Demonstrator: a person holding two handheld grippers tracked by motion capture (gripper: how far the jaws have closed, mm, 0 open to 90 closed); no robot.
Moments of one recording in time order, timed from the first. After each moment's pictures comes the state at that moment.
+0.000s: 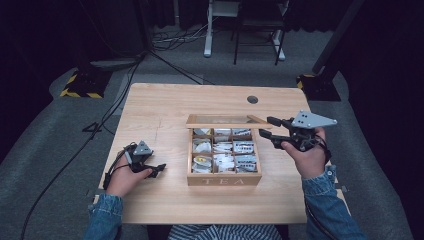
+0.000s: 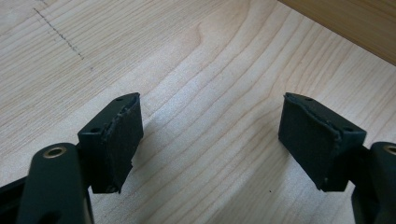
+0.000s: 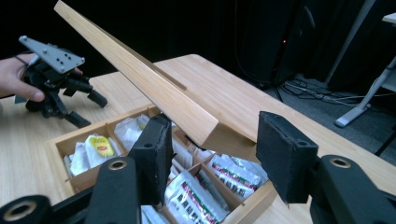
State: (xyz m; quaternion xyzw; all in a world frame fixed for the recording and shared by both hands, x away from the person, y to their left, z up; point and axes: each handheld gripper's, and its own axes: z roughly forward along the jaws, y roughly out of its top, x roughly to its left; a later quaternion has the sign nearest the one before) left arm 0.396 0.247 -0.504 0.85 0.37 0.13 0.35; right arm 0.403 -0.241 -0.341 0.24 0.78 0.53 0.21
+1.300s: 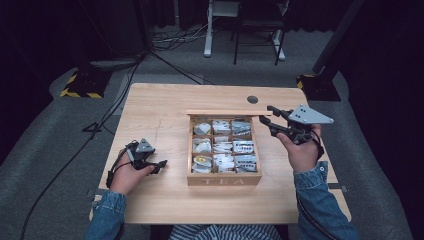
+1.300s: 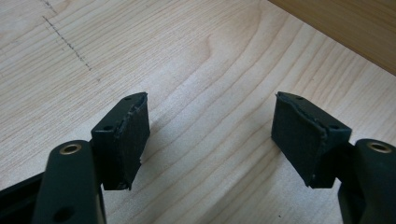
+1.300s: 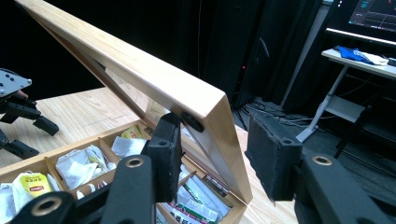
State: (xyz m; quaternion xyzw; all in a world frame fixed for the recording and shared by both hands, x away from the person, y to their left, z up) left arm 0.402 0.242 -0.501 0.84 0.38 0.14 0.35; right arm 0.418 -0.233 -0.340 0.25 0.74 0.54 0.30
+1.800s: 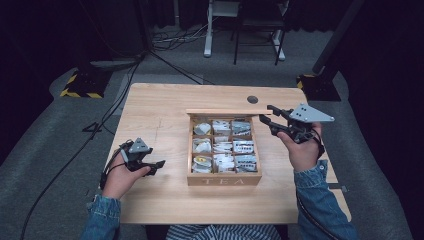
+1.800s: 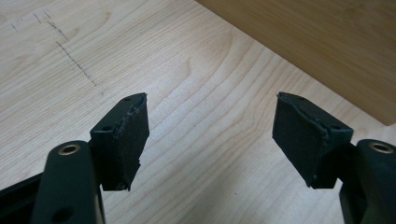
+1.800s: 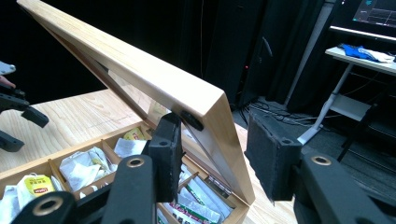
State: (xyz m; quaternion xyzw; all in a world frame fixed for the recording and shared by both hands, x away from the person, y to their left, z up) left arm 0.382 0.247 -0.468 0.84 0.37 0.14 0.37; right arm 0.421 -0.234 -0.339 0.25 0.74 0.55 0.29
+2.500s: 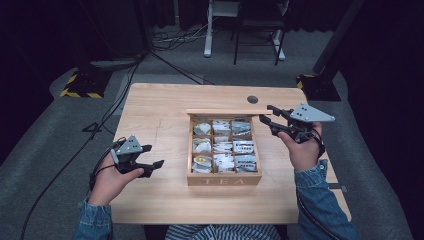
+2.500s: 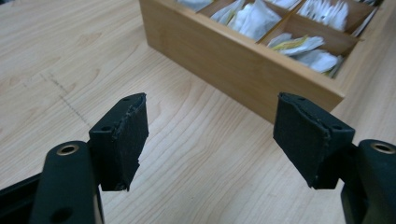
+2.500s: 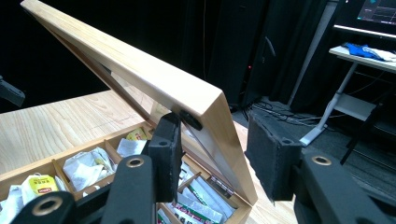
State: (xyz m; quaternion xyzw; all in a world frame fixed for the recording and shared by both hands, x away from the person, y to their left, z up) left arm 0.355 0.247 -0.420 0.83 0.32 0.15 0.42; right arm 0.422 -0.236 -0.340 0.25 0.74 0.55 0.28
